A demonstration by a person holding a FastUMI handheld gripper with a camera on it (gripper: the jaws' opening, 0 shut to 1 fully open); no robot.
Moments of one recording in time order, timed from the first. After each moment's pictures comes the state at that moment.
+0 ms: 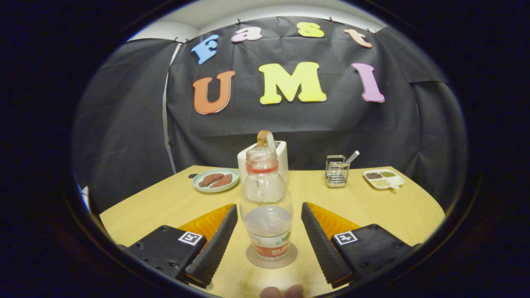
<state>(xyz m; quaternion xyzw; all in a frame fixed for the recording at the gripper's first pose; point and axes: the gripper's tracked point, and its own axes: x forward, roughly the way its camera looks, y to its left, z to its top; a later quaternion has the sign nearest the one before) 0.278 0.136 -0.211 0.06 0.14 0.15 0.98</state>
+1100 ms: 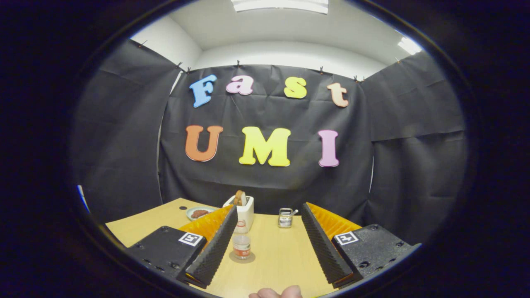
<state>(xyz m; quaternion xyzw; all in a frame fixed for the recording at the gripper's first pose) 0.096 0.033 -0.001 0.01 0.01 0.05 1.00</state>
